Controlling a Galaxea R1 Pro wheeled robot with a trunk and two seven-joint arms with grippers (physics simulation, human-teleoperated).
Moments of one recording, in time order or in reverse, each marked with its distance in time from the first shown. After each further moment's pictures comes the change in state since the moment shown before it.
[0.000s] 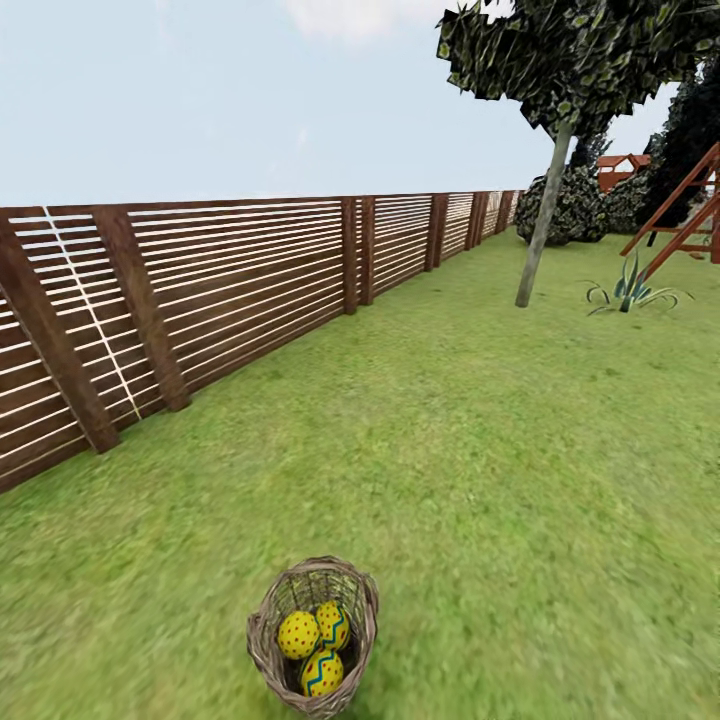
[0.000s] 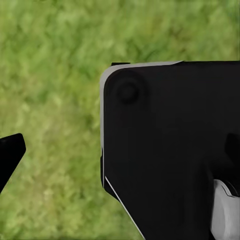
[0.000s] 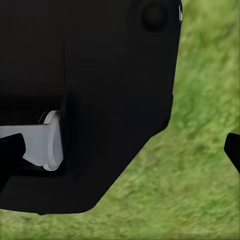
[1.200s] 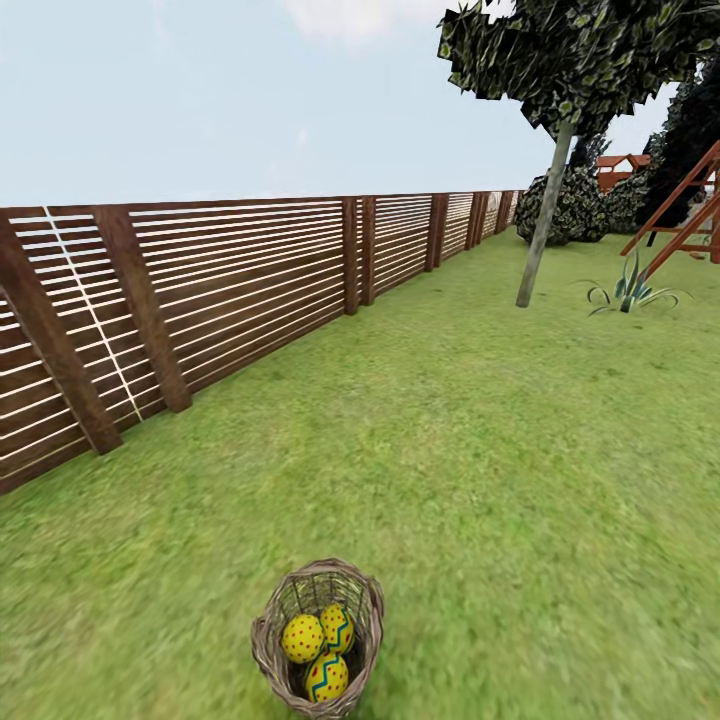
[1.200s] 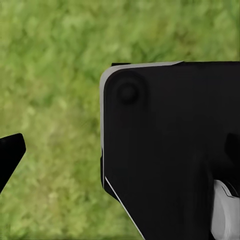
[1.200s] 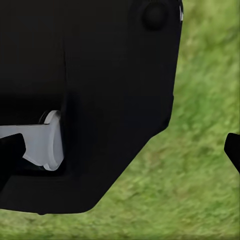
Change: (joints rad) left arm 0.000 0.000 0.000 0.000 0.000 -0.002 0.000; right arm 0.000 0.001 0.001 0.000 0.001 0.000 0.000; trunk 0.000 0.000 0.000
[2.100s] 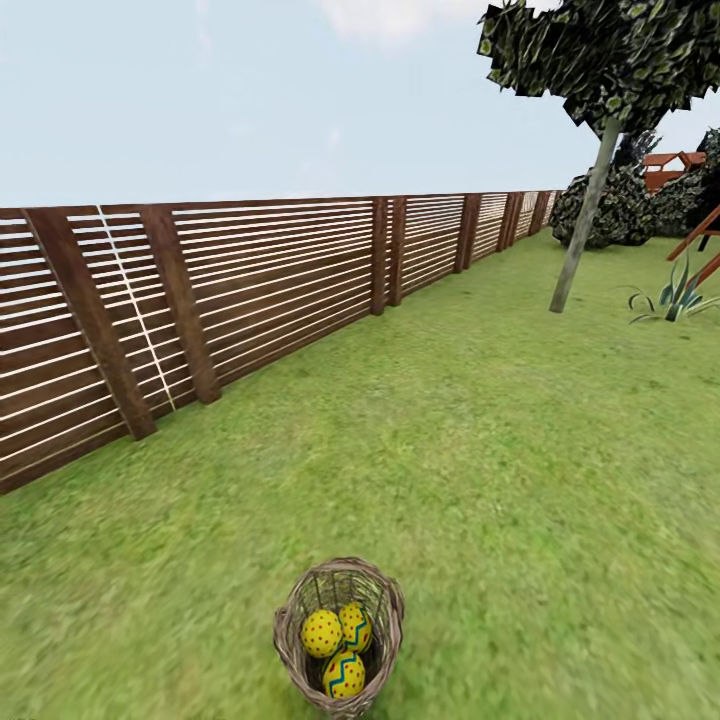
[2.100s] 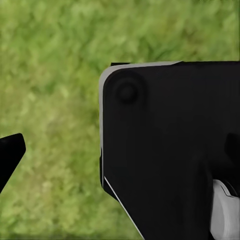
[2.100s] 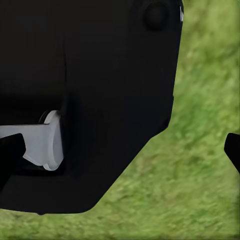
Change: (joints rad) left arm 0.000 0.000 0.000 0.000 0.001 0.001 -0.003; right arm 0.000 0.000 0.004 -0.001 0.000 0.000 0.000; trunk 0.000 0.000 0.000
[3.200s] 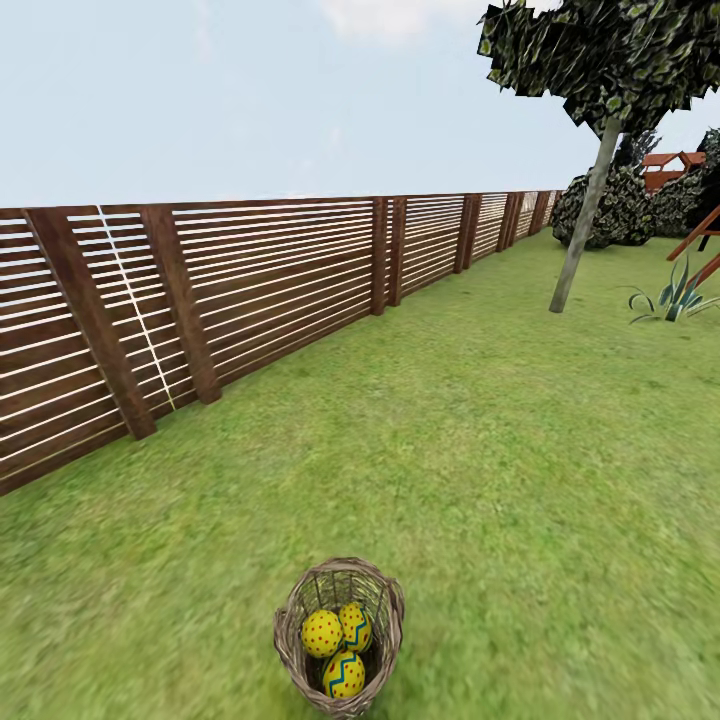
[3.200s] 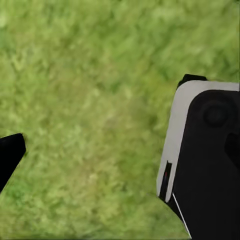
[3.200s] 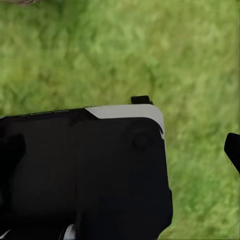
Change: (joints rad) left arm -0.067 0.162 0.012 -0.023 0.146 0.143 -0.007; right arm -0.005 0.015 -0.151 -0.445 -0.003 0.187 -0.012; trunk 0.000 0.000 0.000
